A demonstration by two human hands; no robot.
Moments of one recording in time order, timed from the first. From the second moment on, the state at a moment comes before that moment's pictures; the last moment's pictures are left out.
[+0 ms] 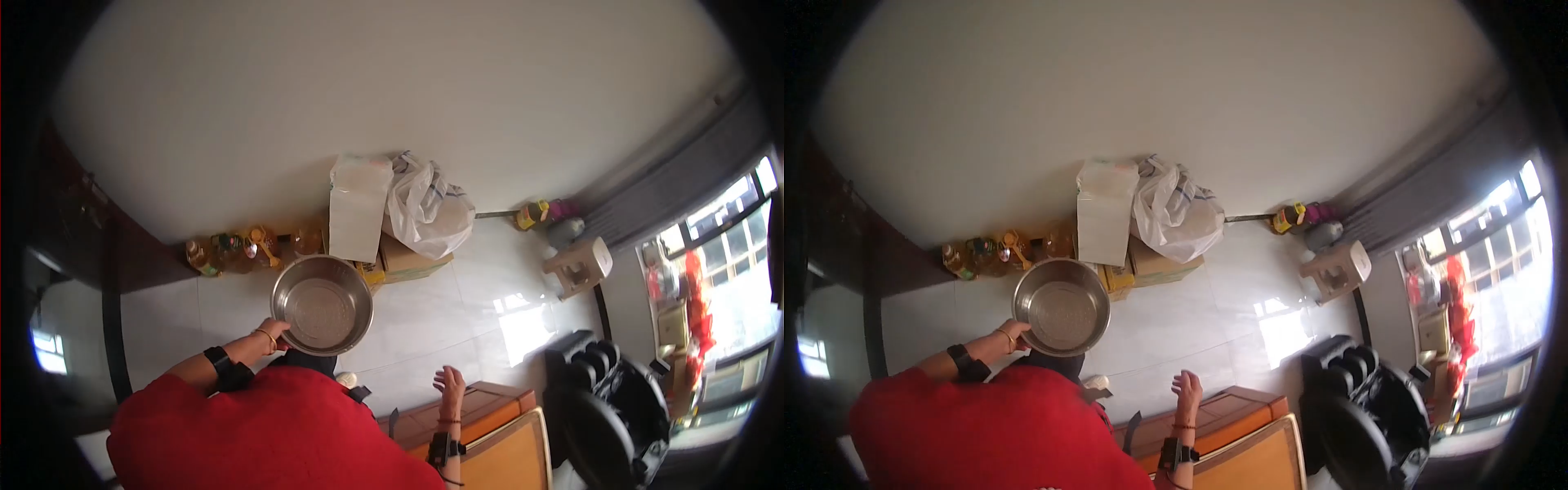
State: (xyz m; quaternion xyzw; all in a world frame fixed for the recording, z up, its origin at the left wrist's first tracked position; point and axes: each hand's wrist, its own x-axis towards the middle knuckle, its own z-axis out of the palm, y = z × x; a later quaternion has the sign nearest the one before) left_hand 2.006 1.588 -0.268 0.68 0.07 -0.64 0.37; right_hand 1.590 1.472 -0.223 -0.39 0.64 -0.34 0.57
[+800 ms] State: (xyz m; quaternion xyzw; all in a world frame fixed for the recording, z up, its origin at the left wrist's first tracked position) left_hand 1.997 1.399 -0.212 0.73 0.00 -0.47 0.49; right_hand 1.759 1.014 -0.369 -0.69 0.59 -0.11 0.41
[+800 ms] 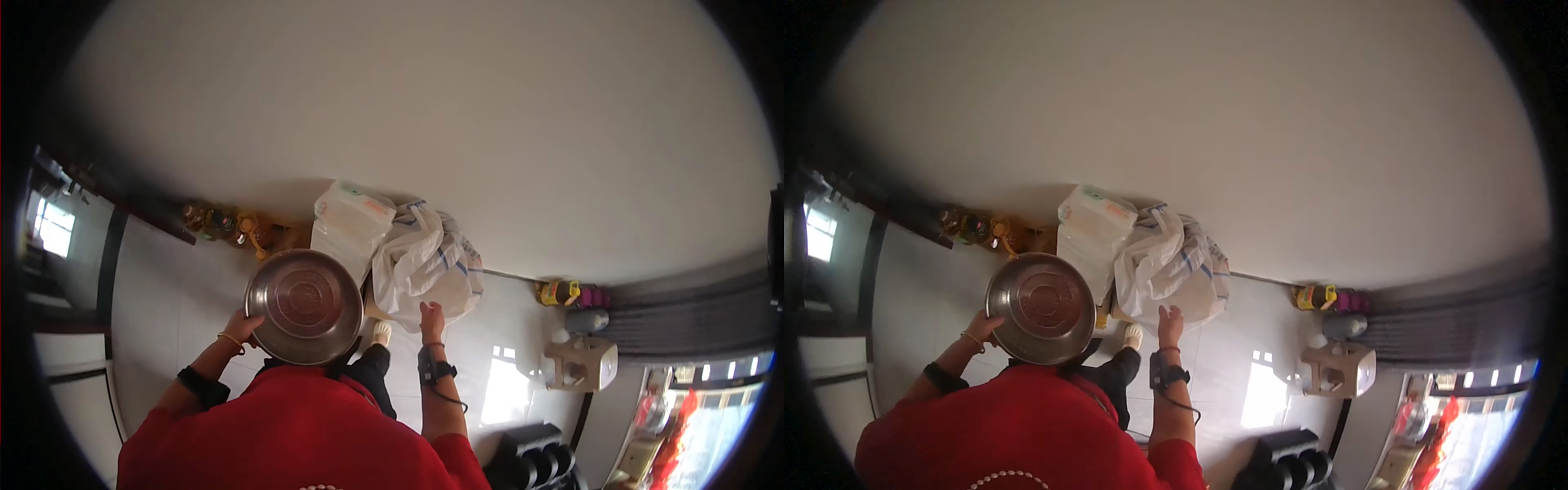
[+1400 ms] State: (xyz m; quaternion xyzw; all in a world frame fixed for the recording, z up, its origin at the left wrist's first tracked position) left_hand 1.861 1.305 -0.187 0.77 0.23 -0.33 0.49; right_hand 1.834 0.846 -0.383 -0.99 0.04 0.11 0.05
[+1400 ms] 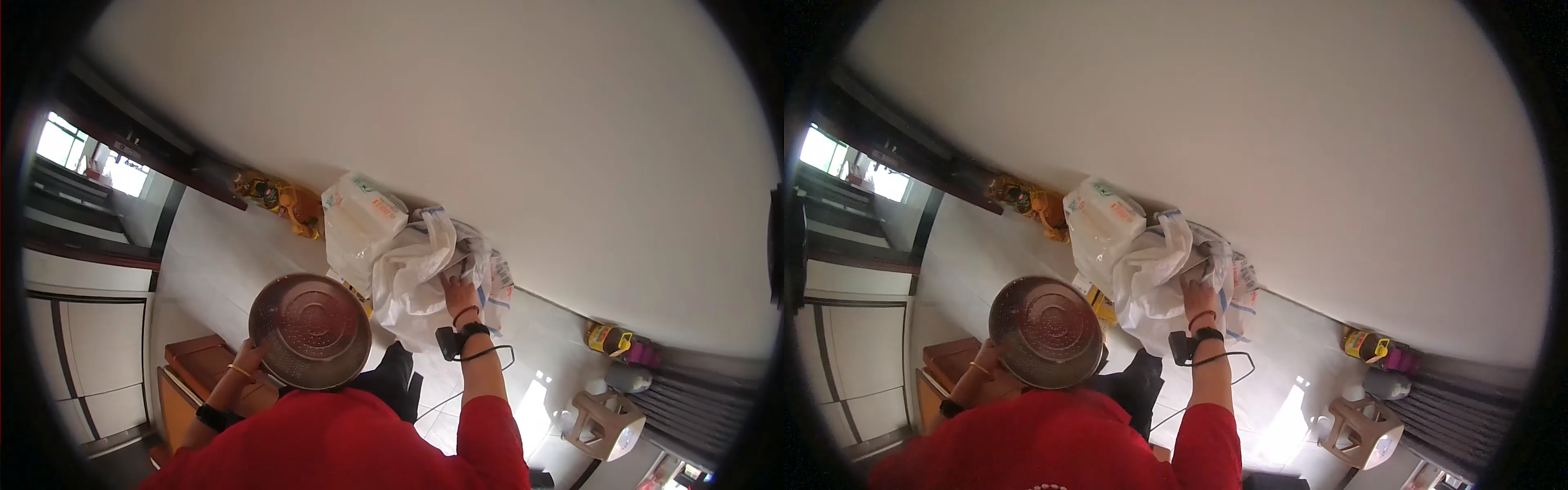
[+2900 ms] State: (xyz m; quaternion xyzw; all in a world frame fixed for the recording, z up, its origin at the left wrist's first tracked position) left_hand 1.853 1.399 -0.237 0.75 0.28 -0.34 0.50; right_hand 1.785 0.841 -0.186 -0.95 0.24 -0.18 0.12
